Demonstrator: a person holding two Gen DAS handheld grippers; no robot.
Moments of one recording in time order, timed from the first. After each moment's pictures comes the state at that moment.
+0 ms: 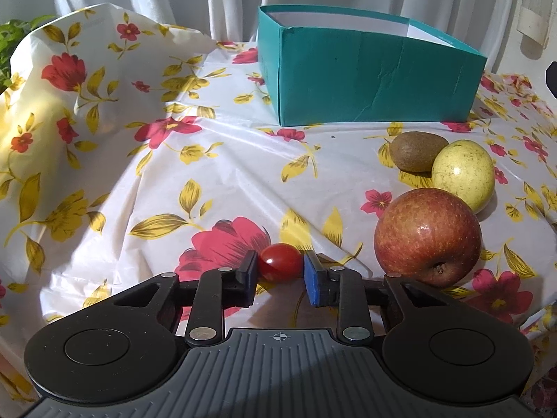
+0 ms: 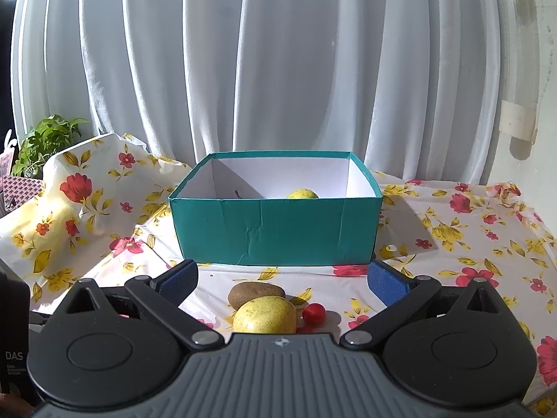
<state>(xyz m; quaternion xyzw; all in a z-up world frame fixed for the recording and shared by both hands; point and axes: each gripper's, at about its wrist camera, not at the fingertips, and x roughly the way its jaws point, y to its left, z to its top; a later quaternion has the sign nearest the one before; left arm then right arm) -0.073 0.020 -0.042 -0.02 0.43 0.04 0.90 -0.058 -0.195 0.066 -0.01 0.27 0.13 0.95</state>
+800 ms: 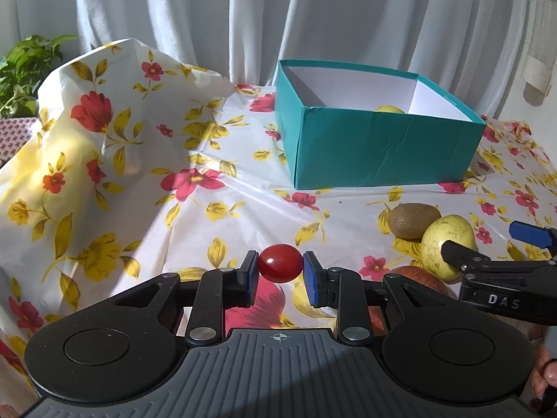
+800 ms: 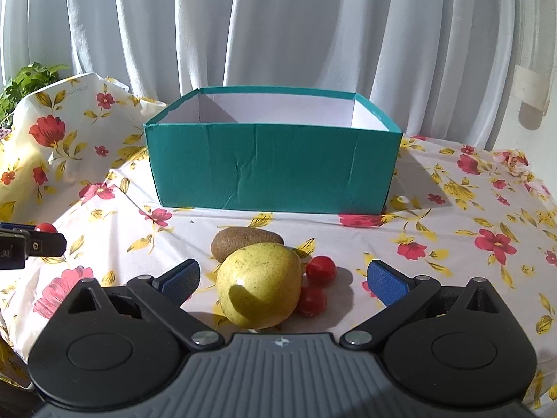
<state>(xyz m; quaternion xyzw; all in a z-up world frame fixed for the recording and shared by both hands) -0.071 0.032 0.015 -0.04 0.39 0.05 0.92 -0.025 -0.166 -0.006 -0.05 0.34 0.11 0.93</state>
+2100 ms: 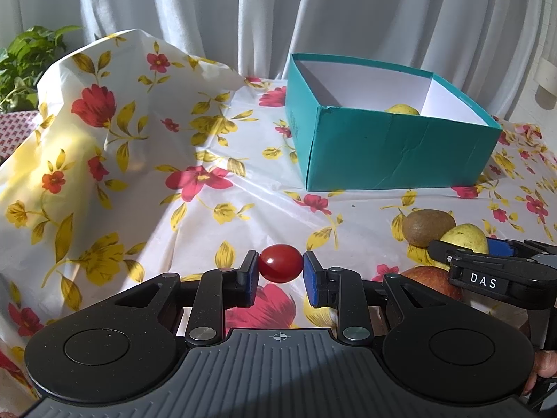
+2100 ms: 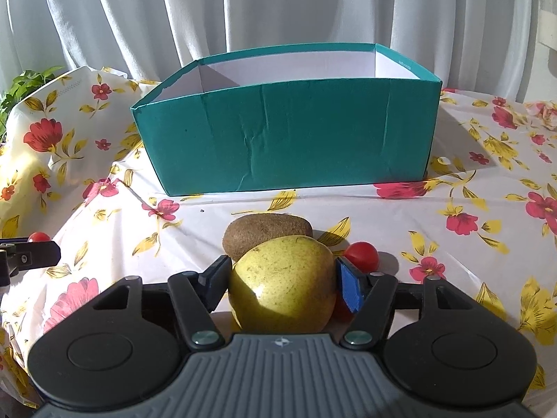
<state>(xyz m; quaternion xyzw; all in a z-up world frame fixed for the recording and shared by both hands) -0.058 0.042 0.013 -0.05 0.40 0.07 0.91 0.015 -0.163 -0.024 0.01 0.40 0.14 0.91</state>
